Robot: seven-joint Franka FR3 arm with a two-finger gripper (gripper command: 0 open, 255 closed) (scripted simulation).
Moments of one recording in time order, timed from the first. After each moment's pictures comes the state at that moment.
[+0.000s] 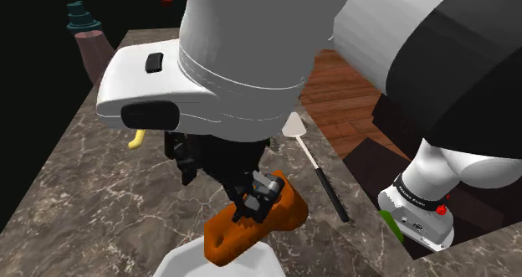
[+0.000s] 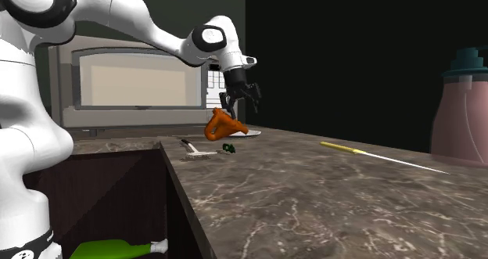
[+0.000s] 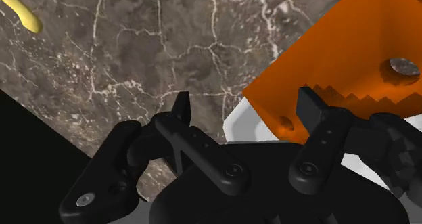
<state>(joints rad) 0.58 -0.07 0.65 -1.85 -0.11 2.01 -0.63</state>
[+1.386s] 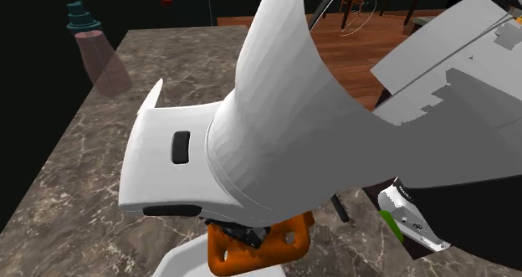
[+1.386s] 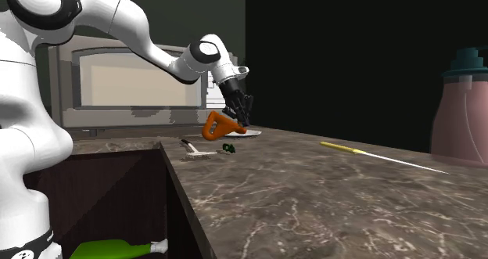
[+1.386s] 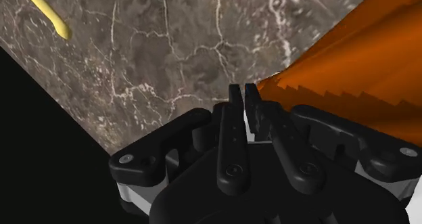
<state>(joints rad) 0.59 -0.06 0.73 -1.95 -0.38 2.11 -0.34</state>
